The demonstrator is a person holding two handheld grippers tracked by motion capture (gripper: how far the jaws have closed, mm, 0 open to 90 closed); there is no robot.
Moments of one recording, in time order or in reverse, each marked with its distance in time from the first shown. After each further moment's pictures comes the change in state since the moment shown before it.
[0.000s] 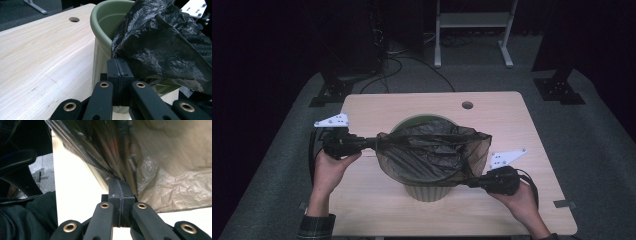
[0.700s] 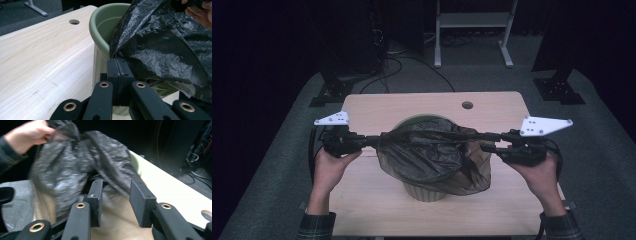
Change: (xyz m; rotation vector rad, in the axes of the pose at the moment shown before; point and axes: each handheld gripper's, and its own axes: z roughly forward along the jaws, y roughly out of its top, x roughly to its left) left arm -0.001 0.006 -0.001 -0.004 0.003 0.009; right arm 0.000 0.081 -0.077 -0.245 -0.195 -0.146
